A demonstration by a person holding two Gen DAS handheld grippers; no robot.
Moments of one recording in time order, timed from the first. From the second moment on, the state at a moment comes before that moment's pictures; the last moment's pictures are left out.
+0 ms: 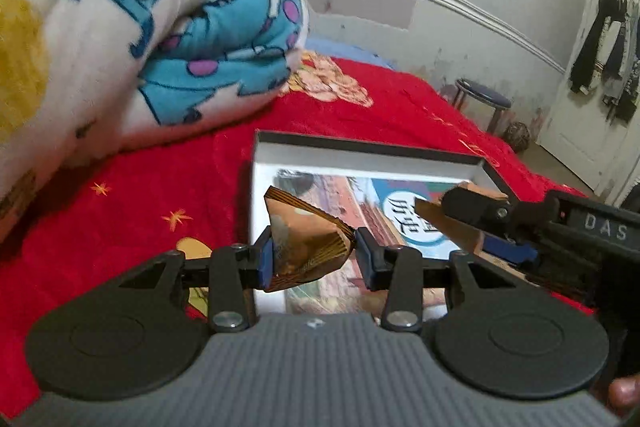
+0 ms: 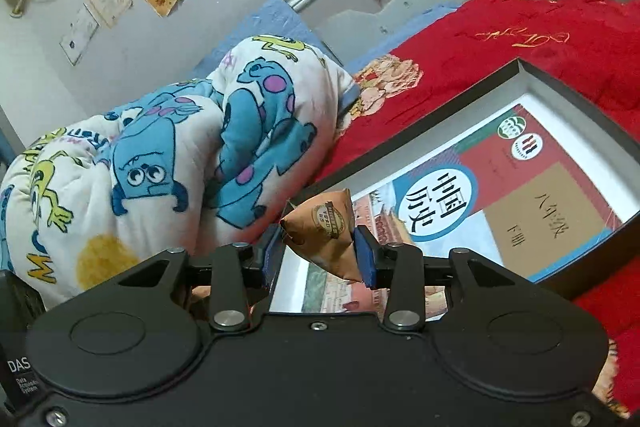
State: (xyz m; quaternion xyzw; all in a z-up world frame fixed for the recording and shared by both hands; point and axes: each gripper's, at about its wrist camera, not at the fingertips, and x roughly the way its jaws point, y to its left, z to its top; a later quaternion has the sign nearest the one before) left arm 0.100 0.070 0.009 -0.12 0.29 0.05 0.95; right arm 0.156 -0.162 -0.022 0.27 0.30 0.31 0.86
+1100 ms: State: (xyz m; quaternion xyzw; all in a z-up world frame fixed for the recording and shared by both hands) left arm 0.112 0.051 -0.014 -0.08 0.37 0.06 0.92; right arm 0.154 -0.138 -0.045 0.23 0.36 0.31 0.85
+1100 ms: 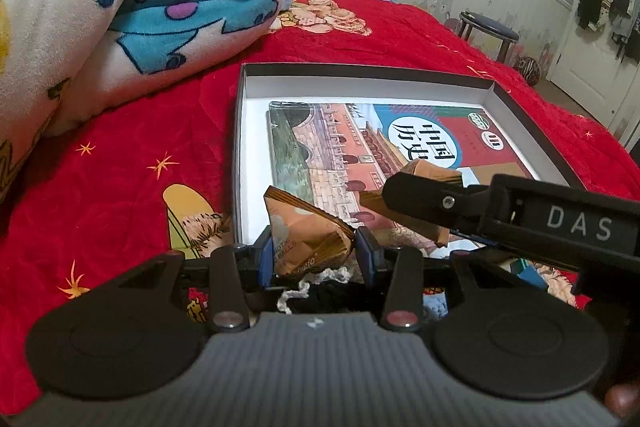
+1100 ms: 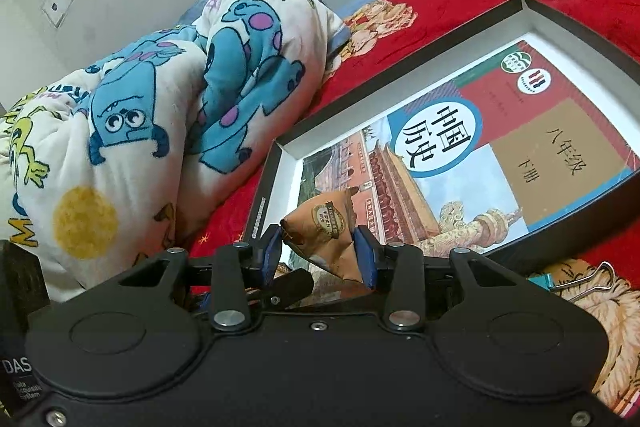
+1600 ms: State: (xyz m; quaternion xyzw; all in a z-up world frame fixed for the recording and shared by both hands) left arm 0.111 0.050 -0.017 -0.08 0.36 0.06 0.93; right arm 0.159 -0.138 -0.041 0.24 0.41 0.29 0.83
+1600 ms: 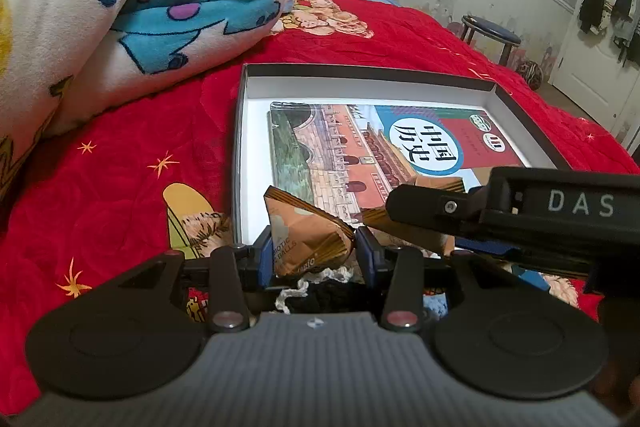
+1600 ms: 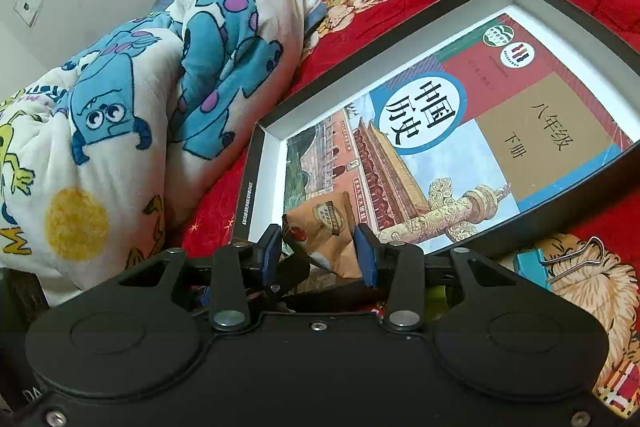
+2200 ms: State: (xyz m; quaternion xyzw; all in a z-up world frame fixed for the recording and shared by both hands) left arm 0.110 0.050 -0.020 -0.09 0.36 0.06 0.93; right arm 0.156 -0.132 -0.041 0.22 0.41 0.28 0.84
